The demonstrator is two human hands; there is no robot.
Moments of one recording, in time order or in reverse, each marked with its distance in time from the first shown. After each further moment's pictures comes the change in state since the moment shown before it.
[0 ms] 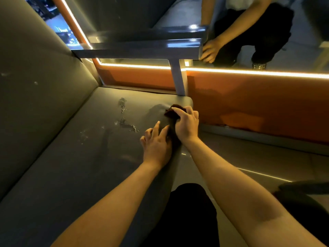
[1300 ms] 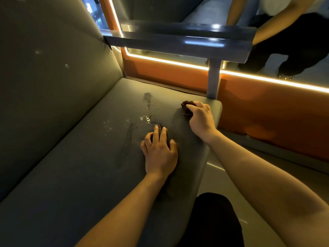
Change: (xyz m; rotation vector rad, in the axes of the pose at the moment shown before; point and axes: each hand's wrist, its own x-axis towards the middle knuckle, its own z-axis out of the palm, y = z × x) left_hand -0.019 -0.063 -0.006 -0.109 0.163 -0.265; right_hand 0.028 -0.052 0.022 -0.208 -0.174 -0.137
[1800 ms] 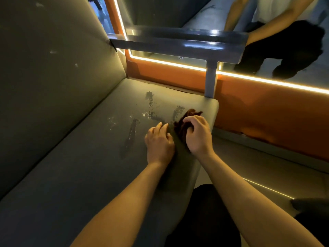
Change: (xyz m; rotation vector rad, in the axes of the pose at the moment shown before) left_hand -0.001 -0.003 -0.010 -0.194 0.049 0.048; right_hand -0.093 -0.023 0.000 0.315 0.185 0.009
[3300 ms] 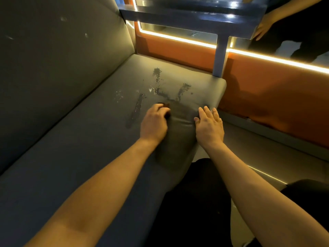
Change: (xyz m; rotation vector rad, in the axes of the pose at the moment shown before) left_hand -0.028 -0.020 -0.030 0.119 0.041 0.155; right_hand -0.039 0.026 -0.017 -0.438 -0.306 0.124
